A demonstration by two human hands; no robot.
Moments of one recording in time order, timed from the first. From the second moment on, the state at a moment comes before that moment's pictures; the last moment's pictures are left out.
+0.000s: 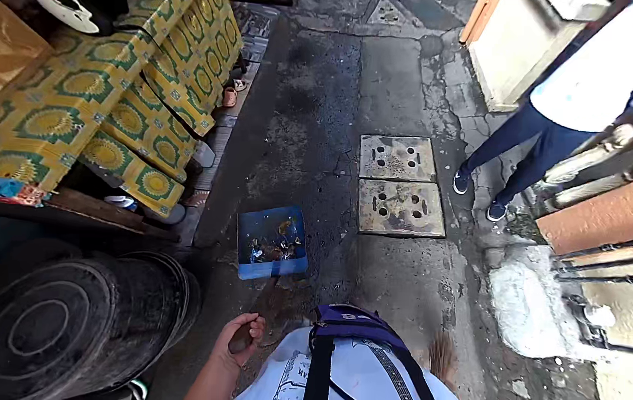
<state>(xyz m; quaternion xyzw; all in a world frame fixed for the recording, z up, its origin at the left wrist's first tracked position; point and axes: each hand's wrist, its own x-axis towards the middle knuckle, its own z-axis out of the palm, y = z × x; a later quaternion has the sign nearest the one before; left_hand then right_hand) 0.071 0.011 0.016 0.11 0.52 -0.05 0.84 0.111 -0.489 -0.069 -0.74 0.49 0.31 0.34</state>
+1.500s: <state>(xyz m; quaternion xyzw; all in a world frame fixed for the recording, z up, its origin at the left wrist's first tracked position) 0.780 0.382 -0.107 -0.10 0.78 0.10 0.61 1.229 0.369 -0.198 -0.85 -0.14 0.47 0.20</state>
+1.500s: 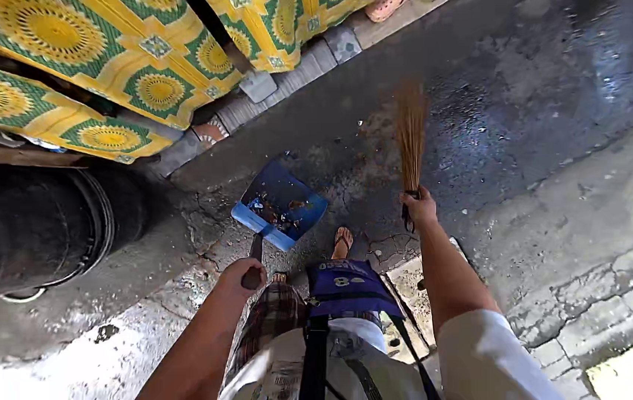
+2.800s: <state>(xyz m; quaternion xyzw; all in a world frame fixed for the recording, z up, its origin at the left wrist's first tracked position) 0.641 0.299 -0.107 -0.14 0.70 0.17 0.68 1.135 0.321 -0.175 -0.80 -0.26 0.53 0.10</state>
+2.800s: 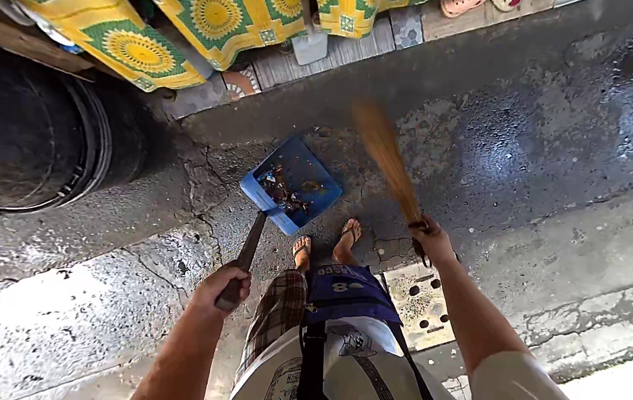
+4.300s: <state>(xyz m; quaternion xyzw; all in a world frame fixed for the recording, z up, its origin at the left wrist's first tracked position) 0.689 0.326 -0.113 -0.19 0.77 0.19 0.59 1.014 0.347 -0.271 -0.61 -0.59 0.46 -0.26</state>
